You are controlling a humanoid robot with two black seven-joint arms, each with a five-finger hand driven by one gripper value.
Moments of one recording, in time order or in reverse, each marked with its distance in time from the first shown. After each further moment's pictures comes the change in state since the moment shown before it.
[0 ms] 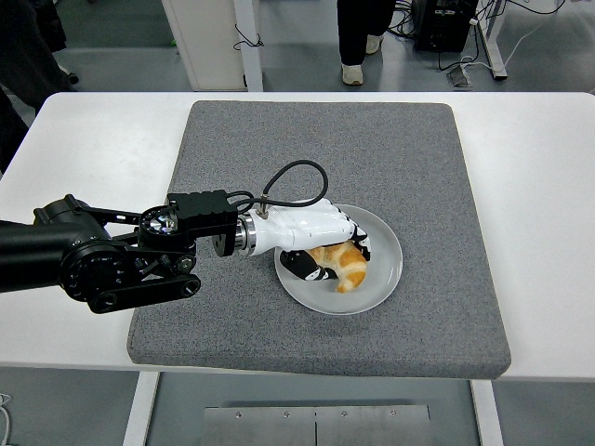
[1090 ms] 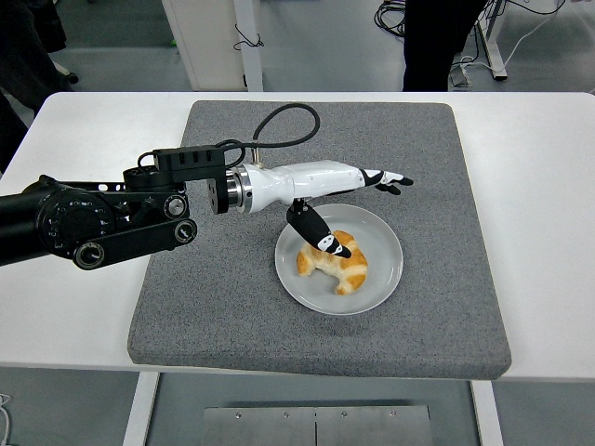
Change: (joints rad) left arm -0.025 0.055 -0.213 -0.007 -0.343 -0.205 -0.123; right arm 0.000 0.000 0.000 0.000 0.000 0.000 0.000
